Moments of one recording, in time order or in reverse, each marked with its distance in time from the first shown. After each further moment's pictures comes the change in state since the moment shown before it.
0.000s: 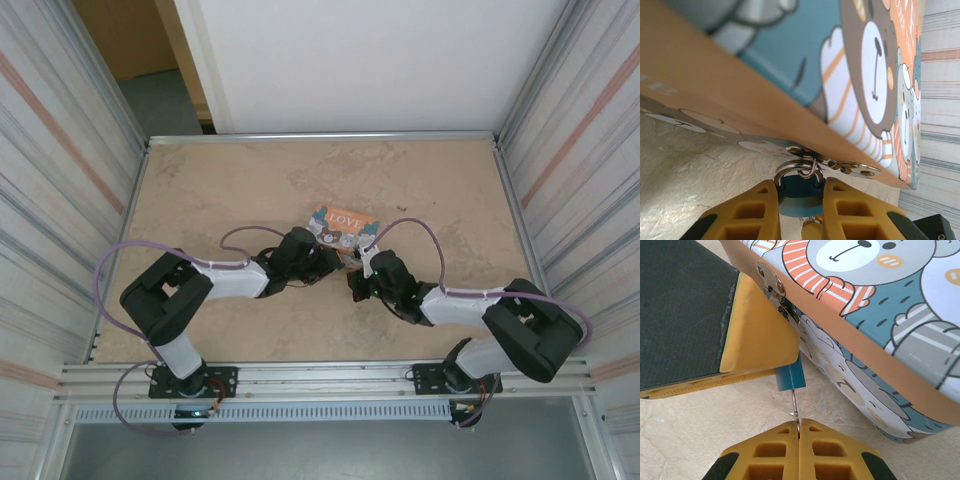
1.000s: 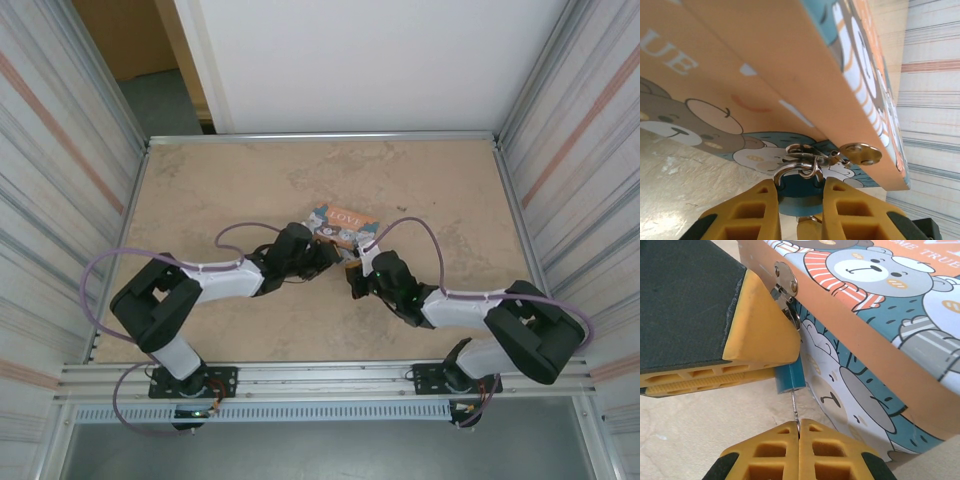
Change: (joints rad) left arm 0.012 -0.064 0.008 -0.031 -0.010 -0.016; right arm -0.003 -0.023 -0.015 0.100 0.026 -0.075
